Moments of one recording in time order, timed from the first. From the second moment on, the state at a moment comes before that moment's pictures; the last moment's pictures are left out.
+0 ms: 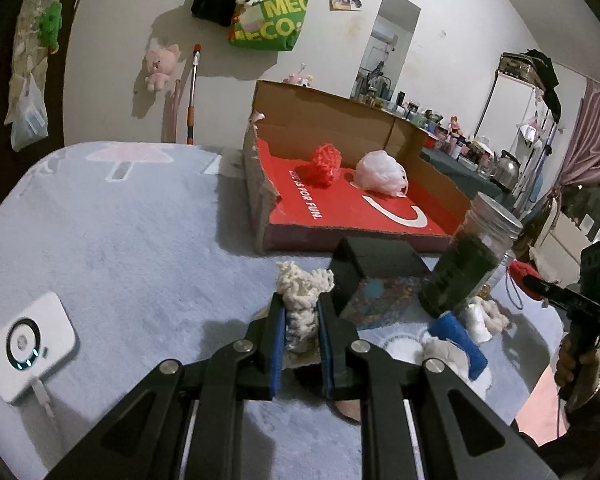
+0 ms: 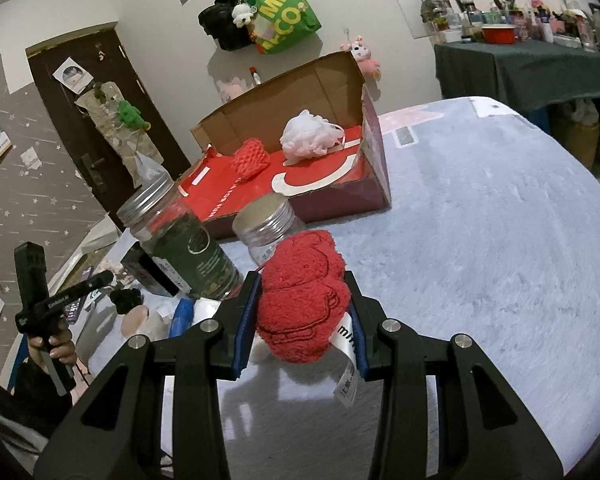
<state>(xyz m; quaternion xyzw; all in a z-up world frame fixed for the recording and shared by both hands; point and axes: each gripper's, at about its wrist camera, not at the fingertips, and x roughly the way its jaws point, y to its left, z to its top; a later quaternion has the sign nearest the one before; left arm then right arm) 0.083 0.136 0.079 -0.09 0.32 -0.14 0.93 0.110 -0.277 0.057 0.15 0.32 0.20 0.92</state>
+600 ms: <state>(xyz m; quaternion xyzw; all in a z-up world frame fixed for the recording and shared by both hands) 0.138 0.128 0.103 0.01 0.32 -0.20 0.93 0.163 -0.280 0.079 0.02 0.34 0.21 0.92</state>
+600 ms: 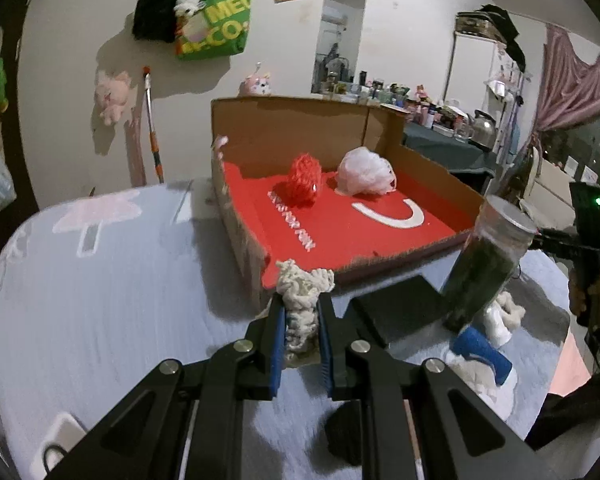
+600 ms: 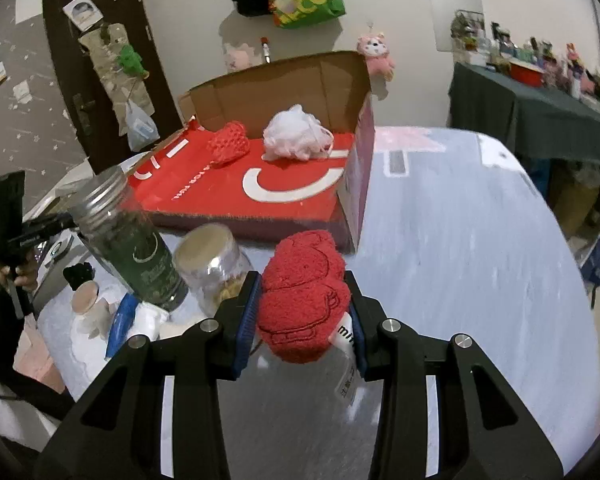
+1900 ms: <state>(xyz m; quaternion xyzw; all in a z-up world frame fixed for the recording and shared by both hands) 0.331 0.019 0.082 0.15 0.47 -0.10 0.86 0.387 -0.165 0.065 -0.10 0.52 0.09 0.84</state>
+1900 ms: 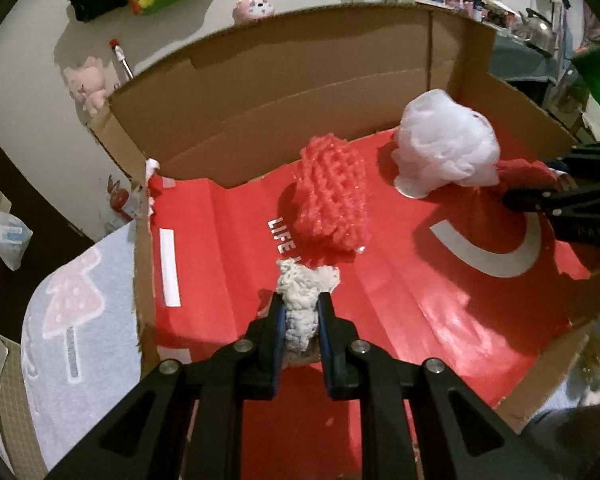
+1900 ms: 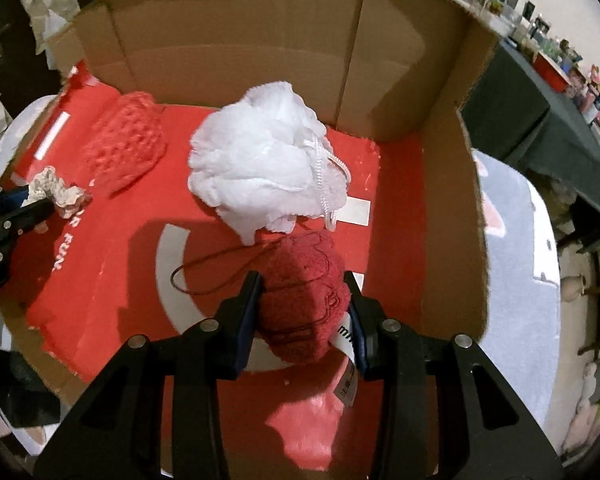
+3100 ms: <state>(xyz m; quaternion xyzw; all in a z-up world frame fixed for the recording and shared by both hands) 0.258 0.026 0.157 0.06 0.34 -0.13 0.93 0.312 -0.168 0.112 -0.12 0.45 0.11 0.88</state>
